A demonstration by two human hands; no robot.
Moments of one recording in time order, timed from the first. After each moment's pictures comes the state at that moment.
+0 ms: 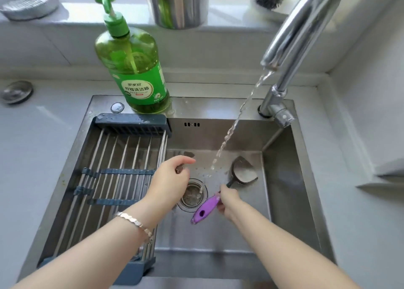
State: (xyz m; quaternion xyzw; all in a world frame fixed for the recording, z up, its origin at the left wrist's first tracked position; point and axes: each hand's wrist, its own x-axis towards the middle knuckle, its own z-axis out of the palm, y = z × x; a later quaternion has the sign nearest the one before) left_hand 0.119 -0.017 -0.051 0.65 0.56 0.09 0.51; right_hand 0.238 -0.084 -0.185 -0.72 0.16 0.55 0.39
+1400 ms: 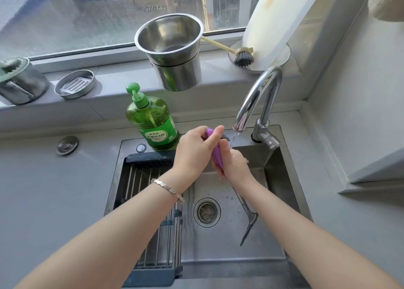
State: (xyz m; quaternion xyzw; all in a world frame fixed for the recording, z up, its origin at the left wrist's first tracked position) left_hand 0.190 0.016 0.089 0.79 0.42 0.23 0.38; right_hand 0.267 -0.054 0.034 -0.66 -0.36 0.40 0.53
